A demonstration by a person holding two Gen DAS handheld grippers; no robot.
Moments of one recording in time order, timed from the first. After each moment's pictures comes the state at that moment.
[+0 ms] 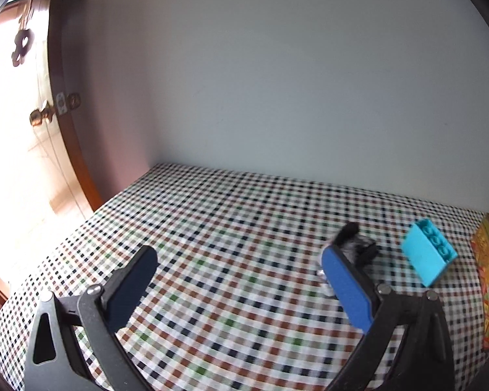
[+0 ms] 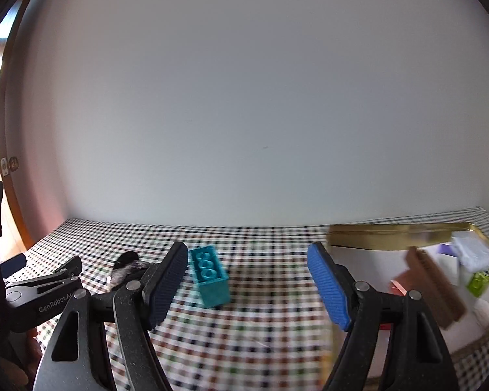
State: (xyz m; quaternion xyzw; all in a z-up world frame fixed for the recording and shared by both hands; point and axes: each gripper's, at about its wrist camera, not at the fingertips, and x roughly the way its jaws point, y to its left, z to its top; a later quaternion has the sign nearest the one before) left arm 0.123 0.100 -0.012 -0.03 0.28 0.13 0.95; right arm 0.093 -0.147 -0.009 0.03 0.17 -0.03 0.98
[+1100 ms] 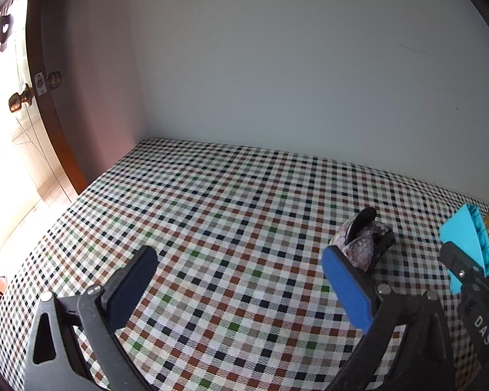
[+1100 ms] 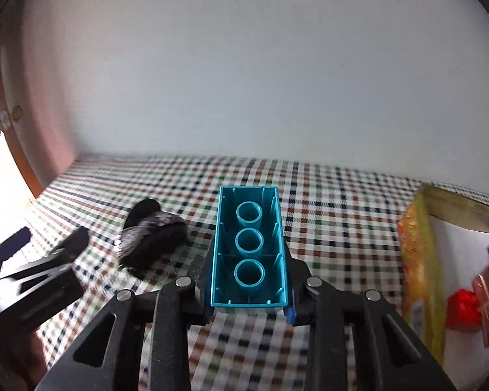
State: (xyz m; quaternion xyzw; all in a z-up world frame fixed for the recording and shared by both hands) left arm 0.150 0.099 -0.018 -0.03 0.34 0.10 0.94; right arm 0.165 -0.114 -0.040 0.01 0.33 0.04 0.94
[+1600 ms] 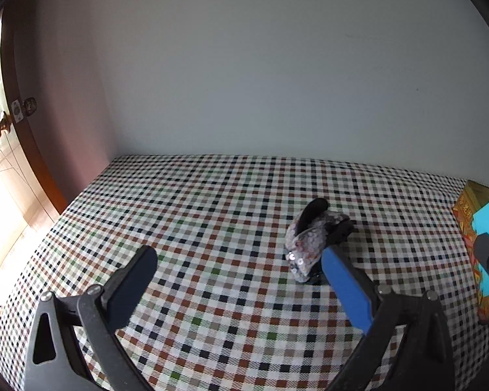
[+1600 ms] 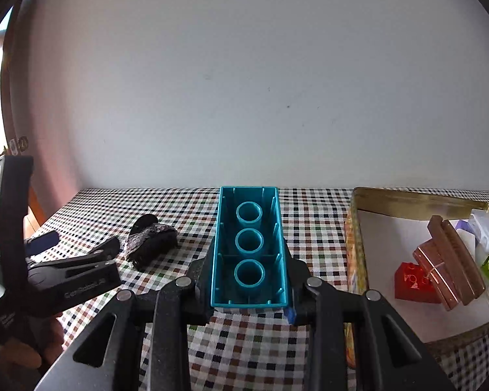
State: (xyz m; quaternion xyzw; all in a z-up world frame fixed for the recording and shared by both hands) left arm 0.133 0.039 -0.003 0.01 0.33 0.03 0.94; right arm 0.107 -0.139 -0.025 0.04 0.25 0.01 0.97
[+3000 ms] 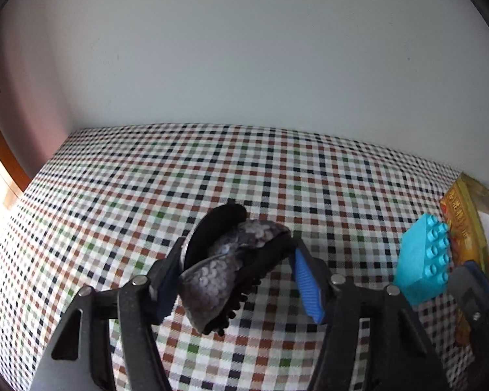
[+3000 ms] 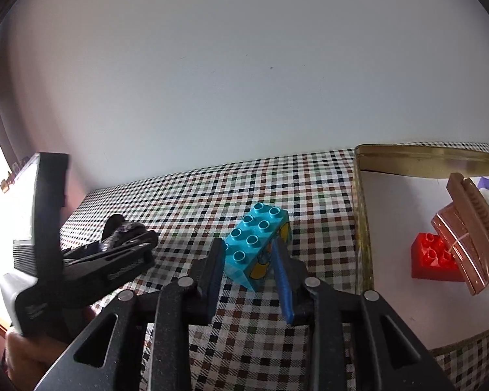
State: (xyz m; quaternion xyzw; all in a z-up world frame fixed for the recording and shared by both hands) left arm 0.083 -0.069 0.003 -0.02 0.40 0.00 0.91; right arm 0.138 -0.175 -0.046 0.11 0.31 0.04 0.94
